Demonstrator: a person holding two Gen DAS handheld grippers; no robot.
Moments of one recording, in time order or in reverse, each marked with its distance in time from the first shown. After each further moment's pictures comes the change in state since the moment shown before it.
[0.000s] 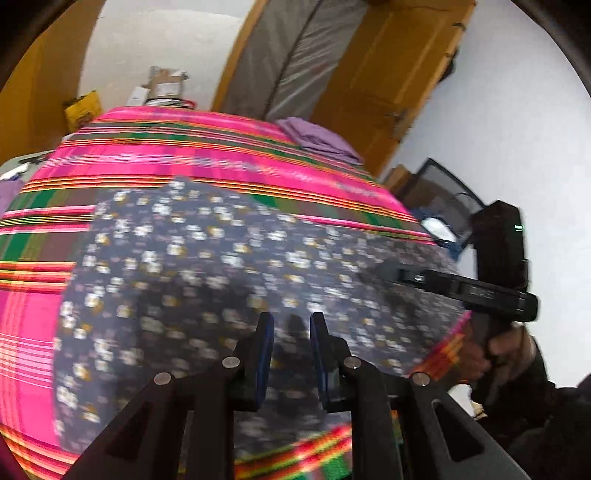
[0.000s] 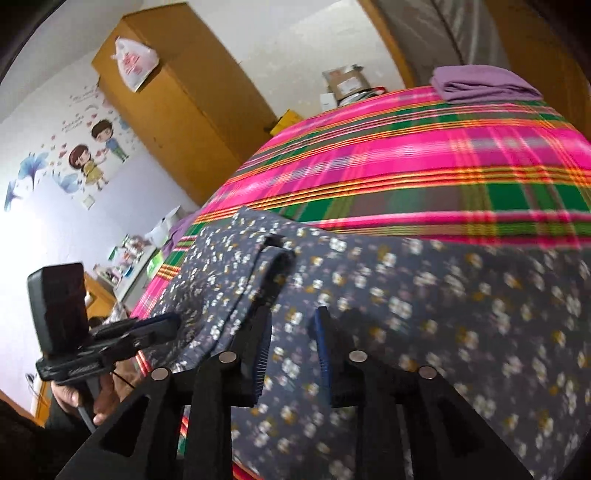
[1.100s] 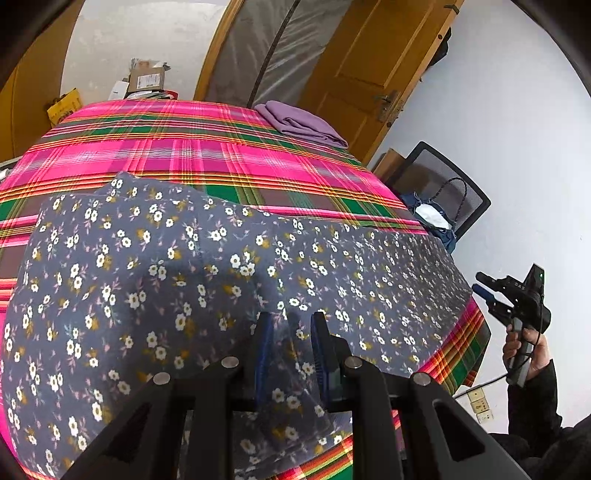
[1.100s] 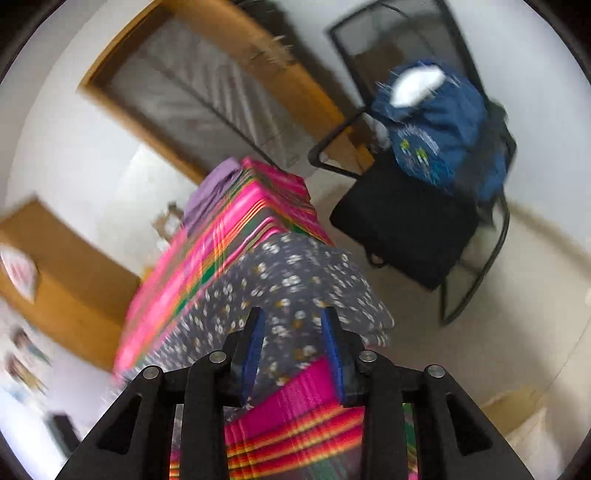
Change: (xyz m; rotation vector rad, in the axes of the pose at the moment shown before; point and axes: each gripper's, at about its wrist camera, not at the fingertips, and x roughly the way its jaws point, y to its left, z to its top) left arm 0.036 -0.026 0.021 0.018 0.049 -0.002; right arm -0.248 -0.201 -0.105 0.671 -0.451 -0.327
